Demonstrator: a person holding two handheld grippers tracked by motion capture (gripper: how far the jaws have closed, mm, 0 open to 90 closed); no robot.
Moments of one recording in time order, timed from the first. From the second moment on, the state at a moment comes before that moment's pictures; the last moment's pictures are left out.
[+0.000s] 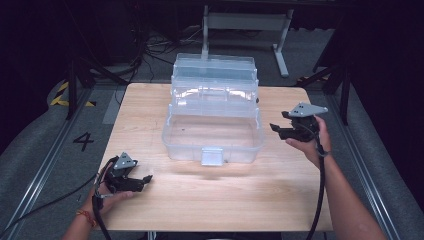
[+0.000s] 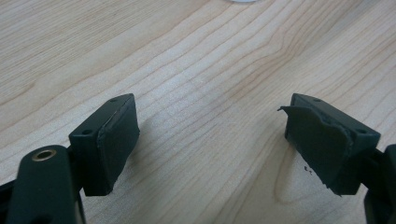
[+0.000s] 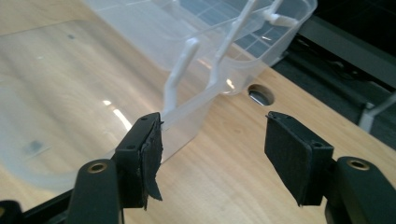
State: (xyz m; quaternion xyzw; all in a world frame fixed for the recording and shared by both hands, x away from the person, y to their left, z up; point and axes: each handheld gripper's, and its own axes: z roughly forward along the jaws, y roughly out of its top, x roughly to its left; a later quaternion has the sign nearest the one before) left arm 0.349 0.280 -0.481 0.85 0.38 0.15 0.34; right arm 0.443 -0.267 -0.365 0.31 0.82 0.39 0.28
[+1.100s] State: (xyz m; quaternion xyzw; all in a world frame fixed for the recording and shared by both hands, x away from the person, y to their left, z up) left arm 0.349 0.280 -0.481 0.85 0.38 0.15 0.34; right arm 0.374 -0.322 -0.465 0.36 0.84 0.33 0.23
